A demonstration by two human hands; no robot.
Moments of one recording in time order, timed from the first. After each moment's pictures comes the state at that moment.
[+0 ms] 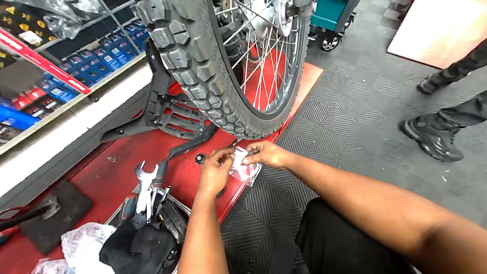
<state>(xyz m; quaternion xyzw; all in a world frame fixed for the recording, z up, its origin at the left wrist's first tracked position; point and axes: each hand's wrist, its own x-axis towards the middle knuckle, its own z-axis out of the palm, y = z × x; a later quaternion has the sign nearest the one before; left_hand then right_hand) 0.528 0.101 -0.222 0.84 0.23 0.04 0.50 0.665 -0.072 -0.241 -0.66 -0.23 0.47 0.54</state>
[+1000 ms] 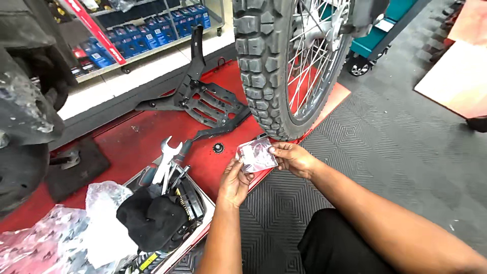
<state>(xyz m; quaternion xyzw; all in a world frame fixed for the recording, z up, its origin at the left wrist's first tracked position) 0.484 0.070 -0.274 0.21 0.19 0.18 0.94 0.657 -0.077 -0.228 -0.59 -0.13 0.50 0.61</state>
